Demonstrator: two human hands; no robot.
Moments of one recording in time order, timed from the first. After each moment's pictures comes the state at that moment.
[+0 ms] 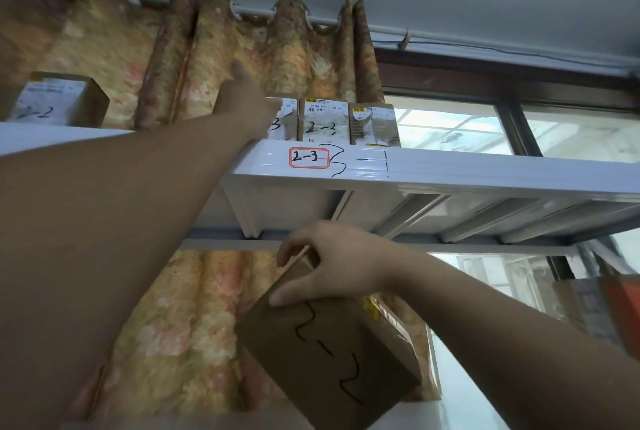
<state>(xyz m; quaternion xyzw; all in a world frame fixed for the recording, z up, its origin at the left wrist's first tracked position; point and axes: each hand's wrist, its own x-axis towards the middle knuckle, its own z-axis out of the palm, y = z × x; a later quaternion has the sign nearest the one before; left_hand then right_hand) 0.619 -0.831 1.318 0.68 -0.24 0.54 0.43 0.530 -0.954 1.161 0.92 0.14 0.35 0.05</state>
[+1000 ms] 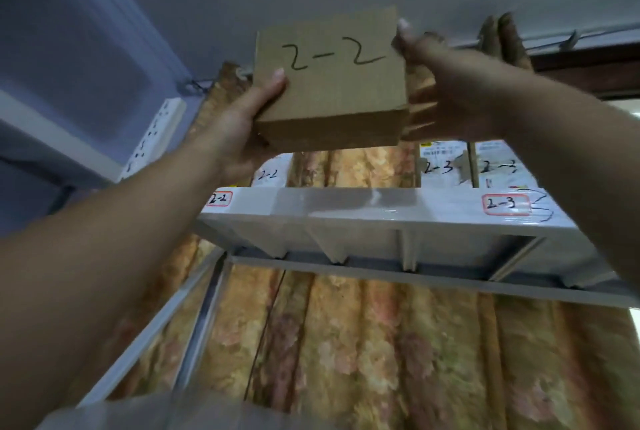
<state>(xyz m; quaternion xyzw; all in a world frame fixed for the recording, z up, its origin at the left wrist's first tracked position) 0.560 -0.602 1.247 0.44 -0.50 0.25 0.70 0.472 -0.820 1.293 0.78 0.34 0.37 -0.37</state>
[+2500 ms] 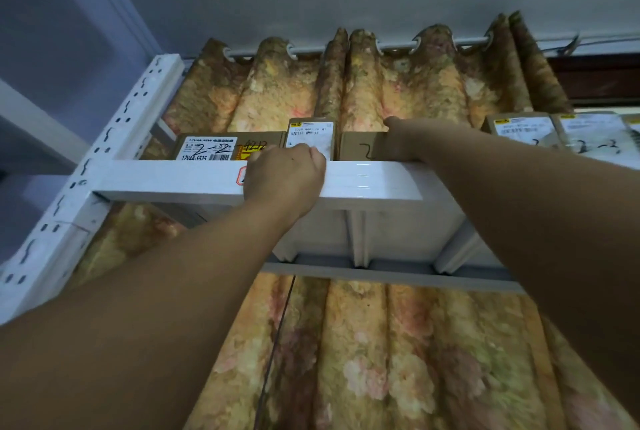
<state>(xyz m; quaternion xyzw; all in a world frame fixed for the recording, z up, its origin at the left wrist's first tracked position) 0.737 -0.567 1.240 0.67 -0.07 0.74 -0.03 0.687 -0.718 1.343 0.86 -0.09 0.51 0.03</state>
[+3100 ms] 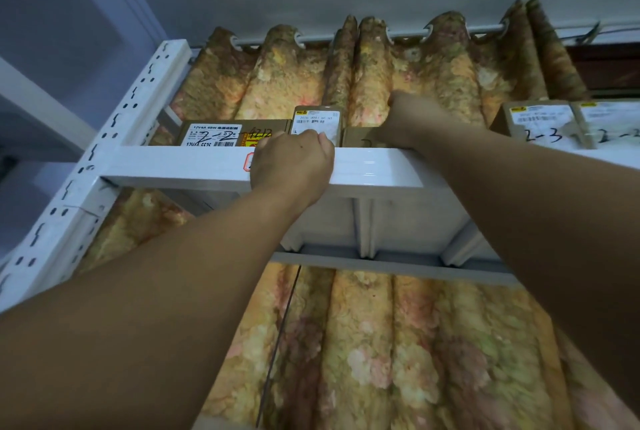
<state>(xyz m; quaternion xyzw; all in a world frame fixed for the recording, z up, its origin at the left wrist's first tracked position) 0.731 -0.568 1.236 0.68 -0.08 0.72 0.08 0.686 -0.707 1.332 0.80 -0.05 0.59 -0.02</state>
